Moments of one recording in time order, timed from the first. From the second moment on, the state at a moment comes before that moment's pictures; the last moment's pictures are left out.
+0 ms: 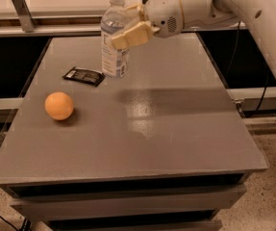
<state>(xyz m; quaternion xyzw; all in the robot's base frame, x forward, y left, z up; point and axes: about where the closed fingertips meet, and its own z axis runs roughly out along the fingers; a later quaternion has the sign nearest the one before) 0.597 0.043 1.010 -0.61 0.51 0.39 0.46</state>
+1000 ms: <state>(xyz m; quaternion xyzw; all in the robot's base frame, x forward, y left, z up) 0.595 0.104 0.970 -0.62 0.48 0.46 0.42</state>
